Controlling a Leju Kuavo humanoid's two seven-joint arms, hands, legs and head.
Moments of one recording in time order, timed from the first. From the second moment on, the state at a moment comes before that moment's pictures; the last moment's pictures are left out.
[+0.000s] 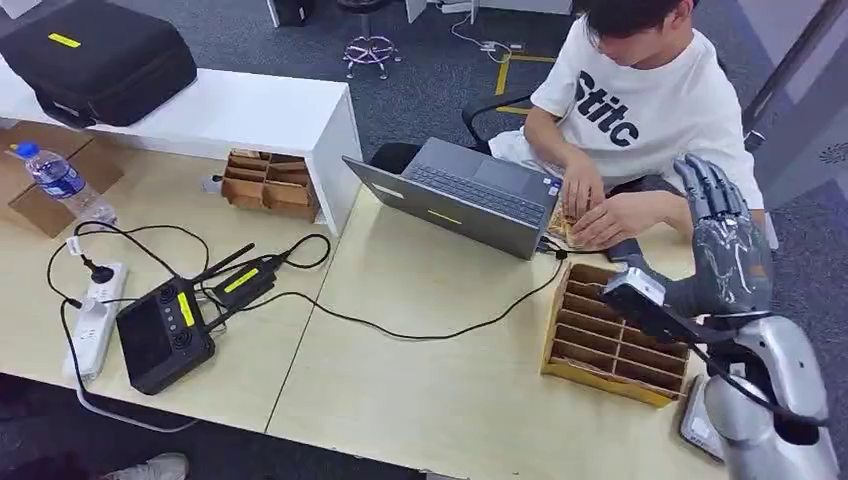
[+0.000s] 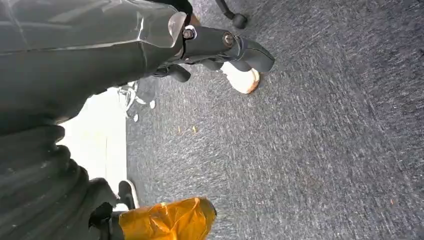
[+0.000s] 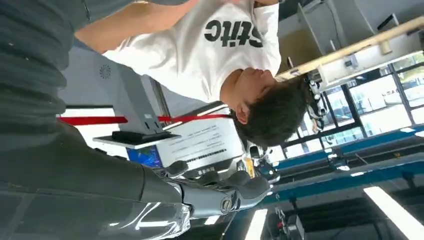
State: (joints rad) left arm -0.05 -0.10 1.04 -0.30 -1.50 0.02 0.06; right arm -0.34 -0.23 0.25 -1.65 0.93 -0.03 -0.11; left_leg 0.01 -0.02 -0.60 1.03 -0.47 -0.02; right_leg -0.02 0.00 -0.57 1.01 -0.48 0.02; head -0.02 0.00
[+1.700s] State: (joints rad) left arm -0.06 -0.12 1.15 -0.30 -1.52 0.04 0.04; right arm 0.22 -0.14 0.11 -1.62 1.03 -0.29 -0.08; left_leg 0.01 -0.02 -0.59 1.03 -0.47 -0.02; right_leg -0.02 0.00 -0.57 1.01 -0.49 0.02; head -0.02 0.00
